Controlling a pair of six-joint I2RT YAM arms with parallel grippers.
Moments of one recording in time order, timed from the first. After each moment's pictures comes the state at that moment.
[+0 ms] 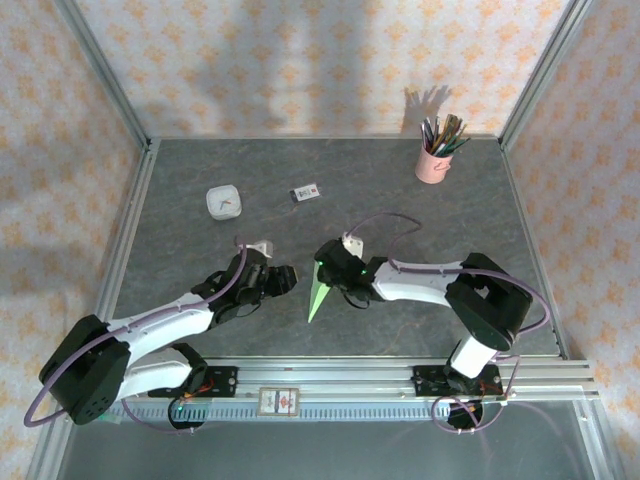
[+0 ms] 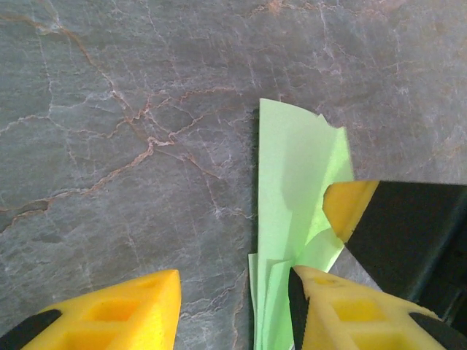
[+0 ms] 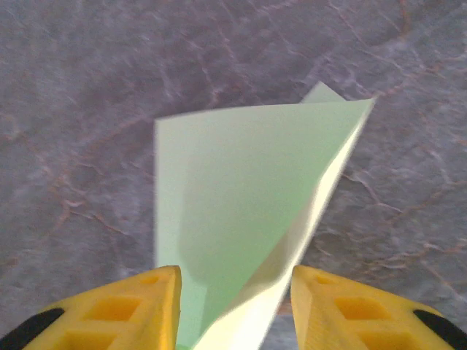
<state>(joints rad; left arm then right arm) -0.61 1.14 0.42 0.01 0.06 -0.85 0.93 1.65 0.86 -0.20 0.25 1.05</state>
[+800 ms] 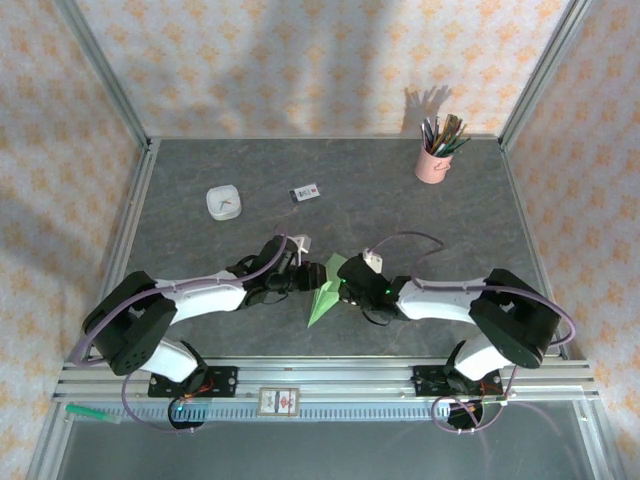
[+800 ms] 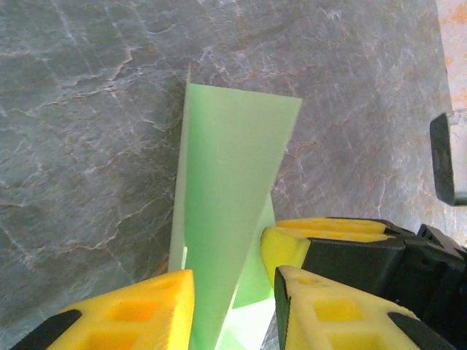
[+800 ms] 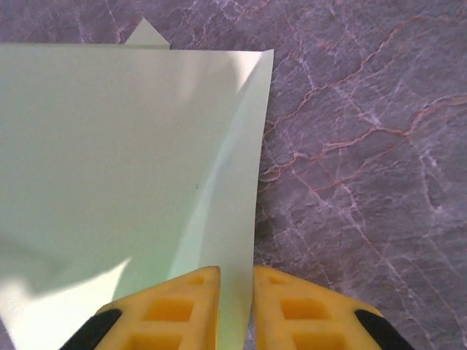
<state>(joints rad) -0.70 1.46 0.61 0.13 0.23 -0.79 0.92 1.47 0.60 -0.06 0.20 1.09</state>
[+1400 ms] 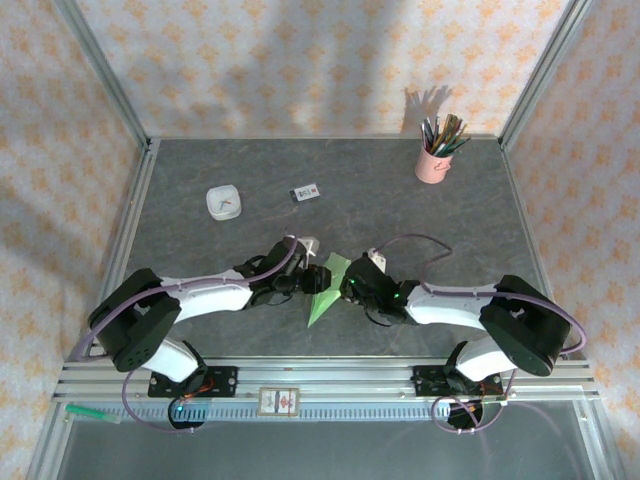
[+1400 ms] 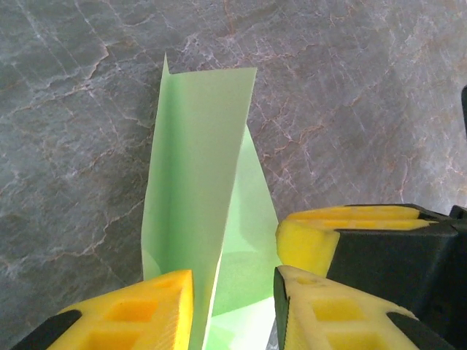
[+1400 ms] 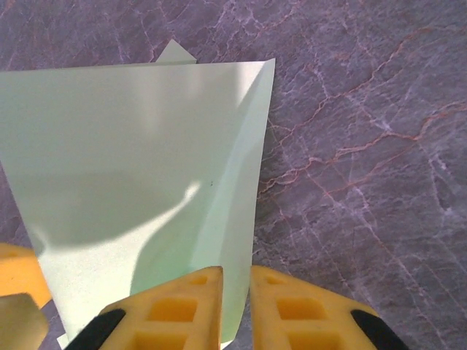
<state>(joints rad) -0.74 1.50 0.66 0.08 0.17 -0.71 0.90 1.42 0.53 0.03 0.17 1.10</state>
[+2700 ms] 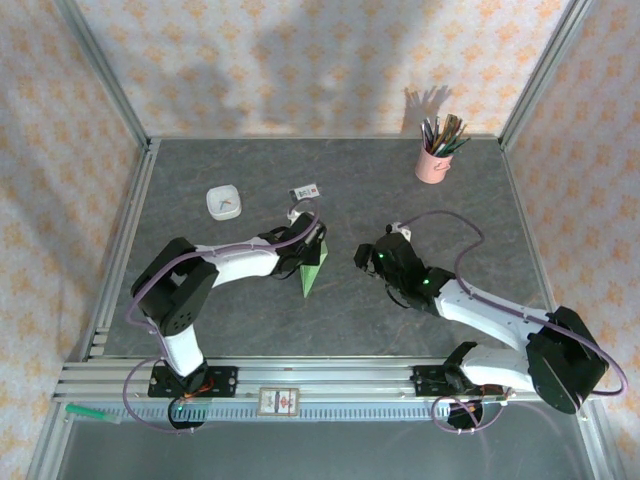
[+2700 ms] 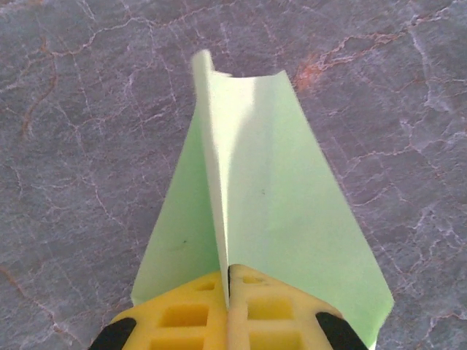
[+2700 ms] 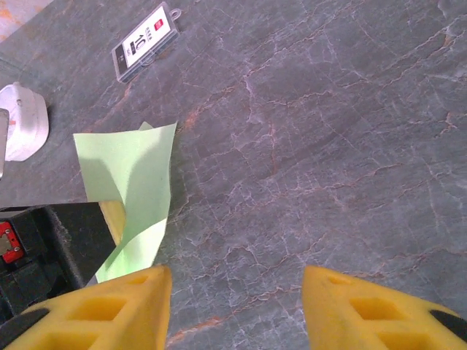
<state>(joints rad) -0.67 1.77 1.00 -0.22 -0.24 -0.59 0.71 1.17 0.59 -0.11 0.19 0.86</state>
